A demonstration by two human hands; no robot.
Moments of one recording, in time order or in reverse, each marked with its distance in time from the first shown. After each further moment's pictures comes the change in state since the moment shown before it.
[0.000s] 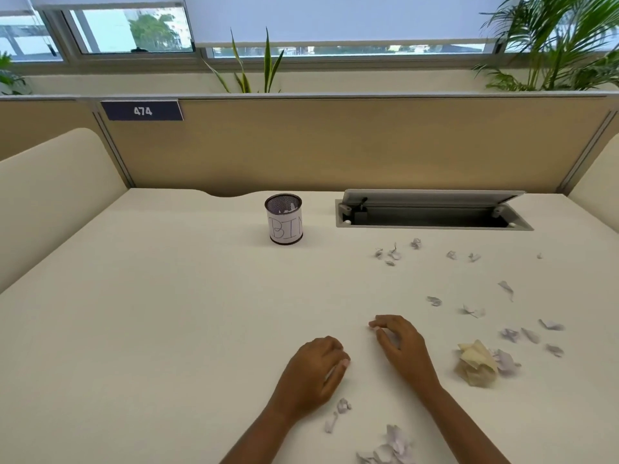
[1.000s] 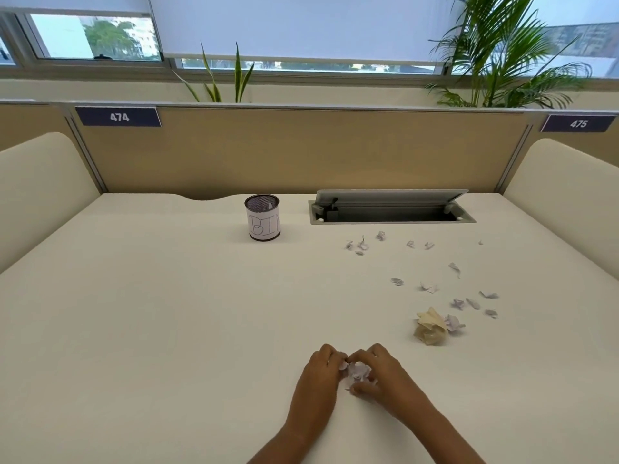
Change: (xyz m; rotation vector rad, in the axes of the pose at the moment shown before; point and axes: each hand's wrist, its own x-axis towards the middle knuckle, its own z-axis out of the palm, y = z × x) left_hand -0.037 0.060 0.035 -0.116 0.028 -0.251; right_hand -0.095 -0.031 -0.025 -0.197 -0.410 0.102
